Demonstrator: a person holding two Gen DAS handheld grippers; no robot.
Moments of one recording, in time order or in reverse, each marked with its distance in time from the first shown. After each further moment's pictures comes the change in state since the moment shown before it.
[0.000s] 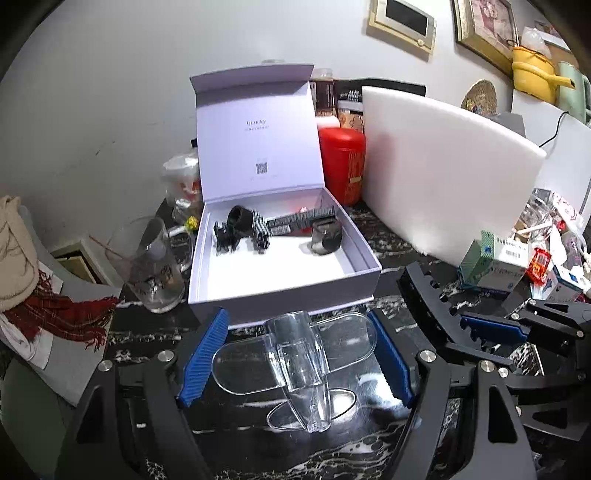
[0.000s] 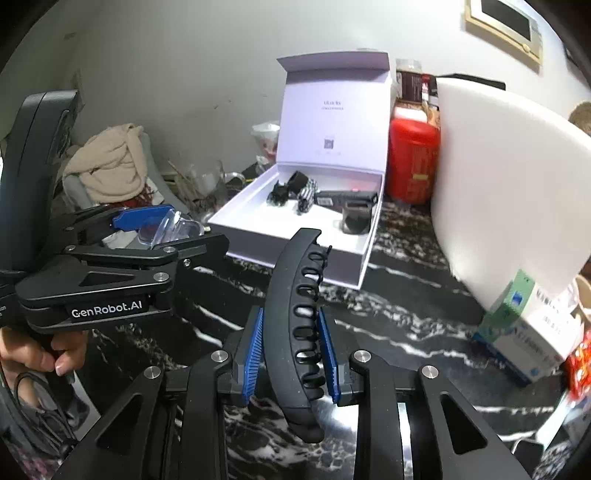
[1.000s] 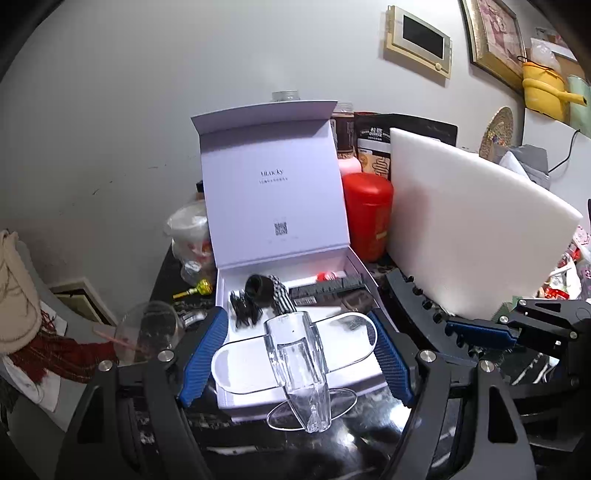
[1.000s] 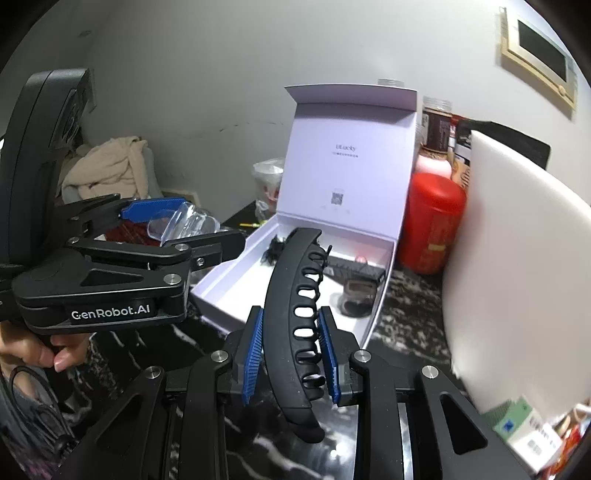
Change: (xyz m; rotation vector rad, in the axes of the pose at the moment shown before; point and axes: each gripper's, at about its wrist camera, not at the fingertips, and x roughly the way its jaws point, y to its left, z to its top) left arm 0.034 0.032 0.080 0.024 -0.077 0.025; right arm 0.043 -0.016 0.083 -0.088 -0.071 0.022
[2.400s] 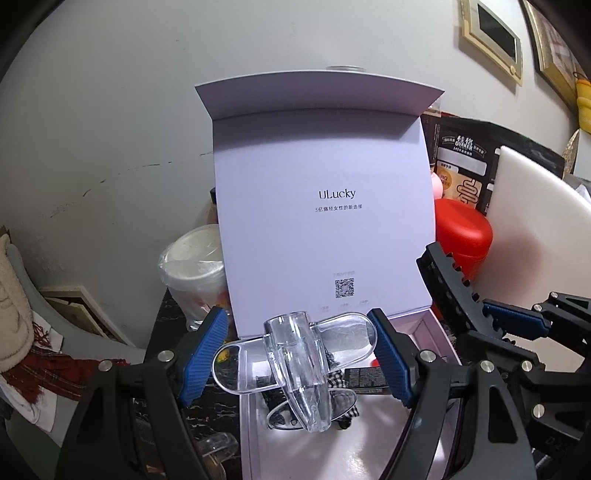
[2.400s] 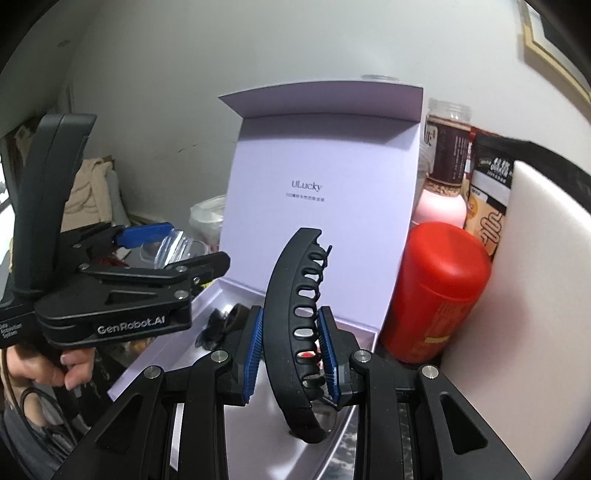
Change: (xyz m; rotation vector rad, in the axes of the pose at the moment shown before) left arm 0.132 0.049 0.069 -0.064 0.032 0.088; right arm 0.111 -0.064 0.086 0.025 -0.032 -0.025
